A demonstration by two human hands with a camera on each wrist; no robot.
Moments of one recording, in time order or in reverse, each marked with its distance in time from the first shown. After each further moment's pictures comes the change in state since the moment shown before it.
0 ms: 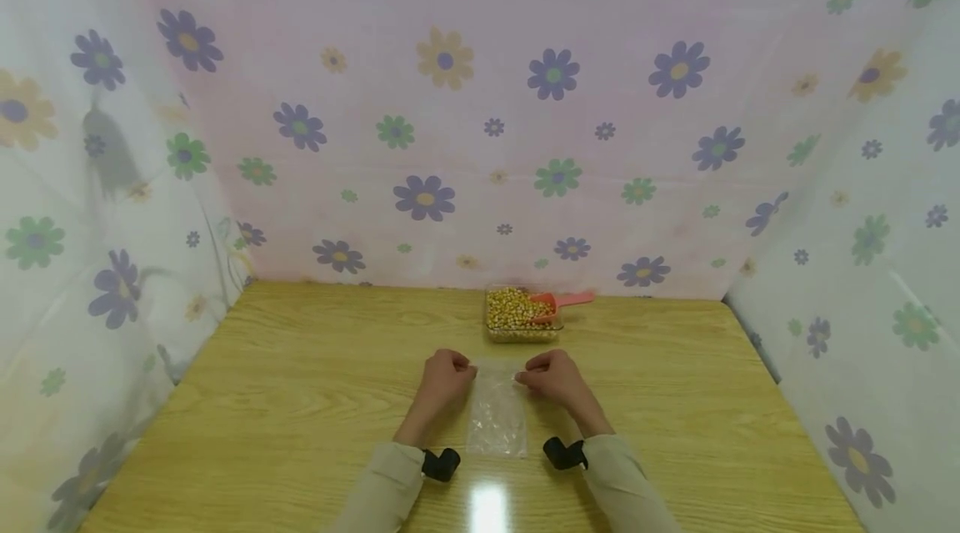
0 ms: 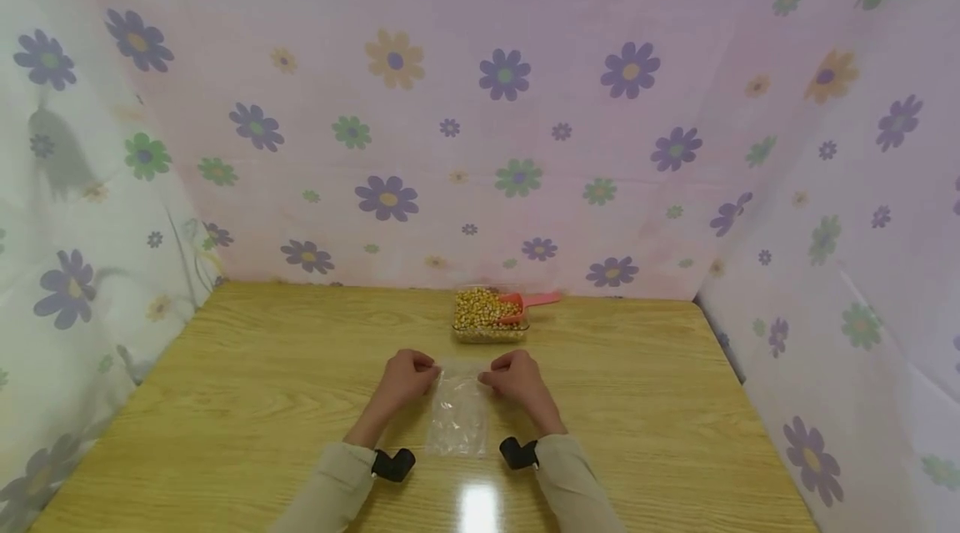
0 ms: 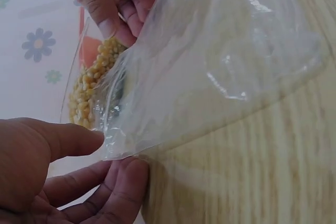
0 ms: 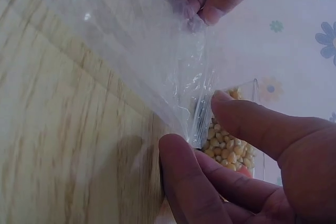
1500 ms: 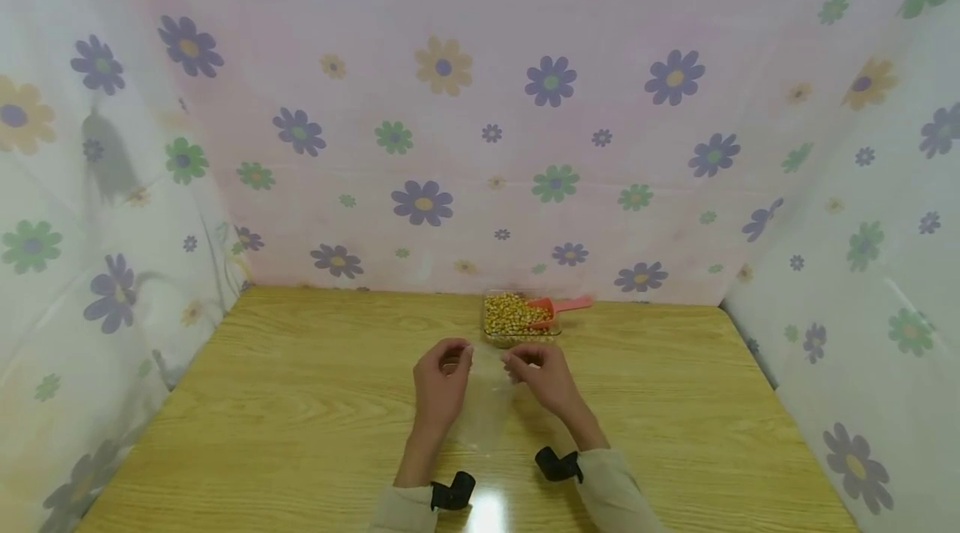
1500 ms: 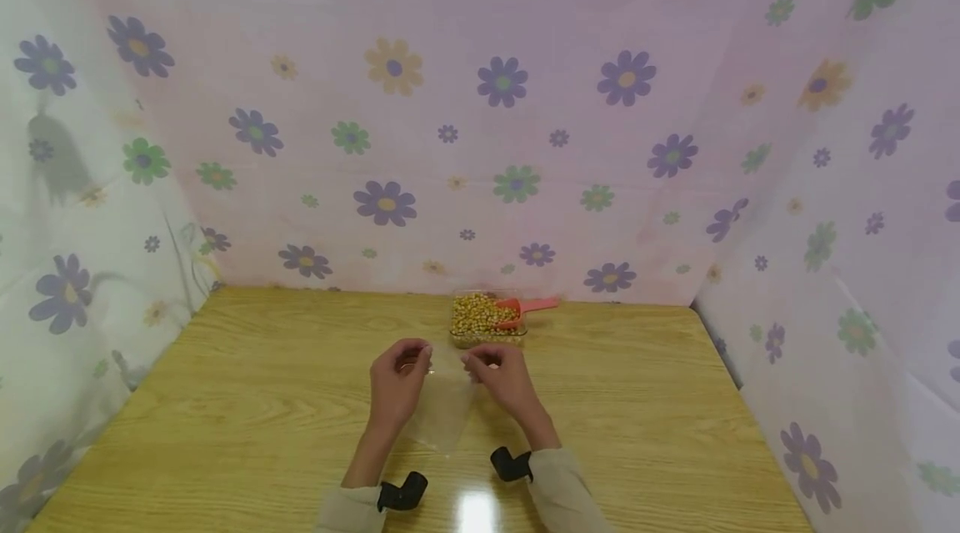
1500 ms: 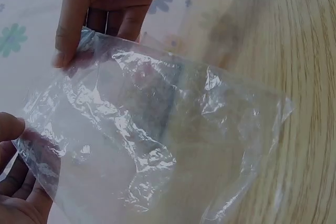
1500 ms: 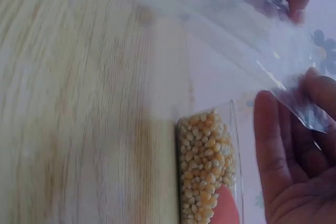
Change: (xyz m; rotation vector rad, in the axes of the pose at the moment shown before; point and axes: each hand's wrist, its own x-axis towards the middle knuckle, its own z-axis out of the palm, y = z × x) left_hand -0.023 0.030 0.011 -0.444 0.398 0.281; right_hand 0.000 -0.010 0.007 0.256 -0.005 -0.446
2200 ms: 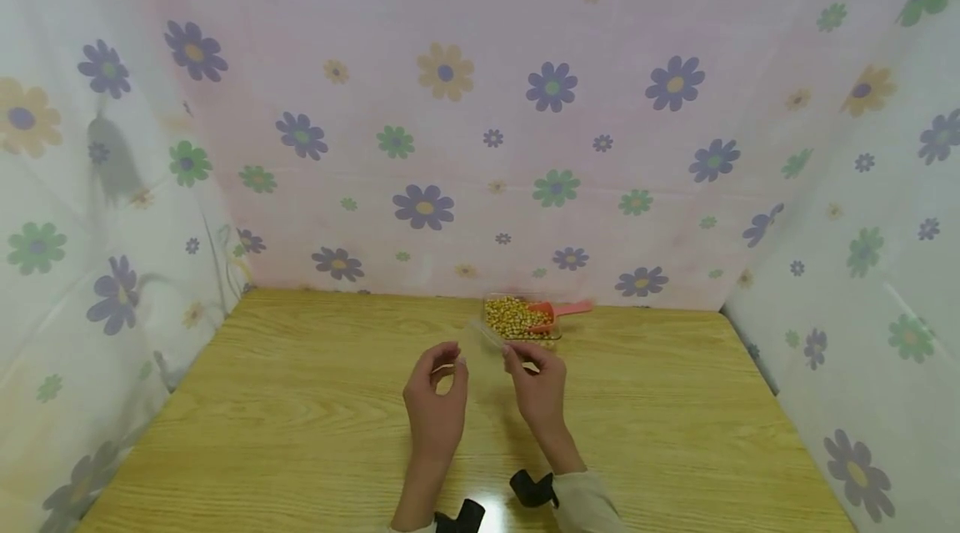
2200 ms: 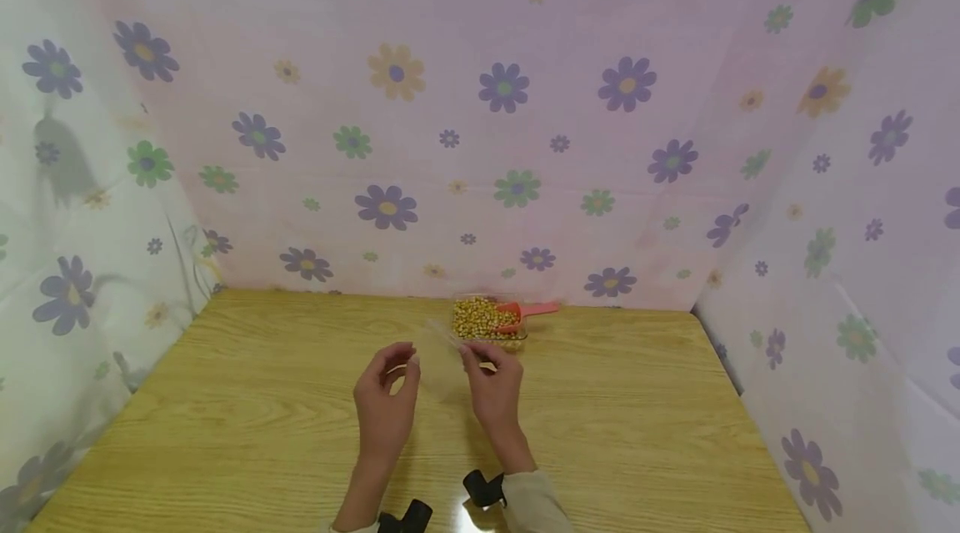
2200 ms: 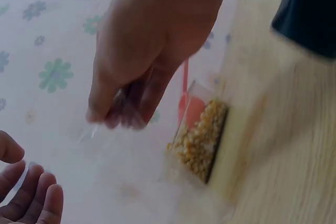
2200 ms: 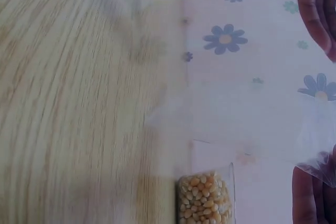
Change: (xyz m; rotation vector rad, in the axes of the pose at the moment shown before) left_hand -0.028 0.034 -0.006 -0.043 0.163 0.188; right_hand -0.012 -0.028 0.039 0.076 0.471 -0.261
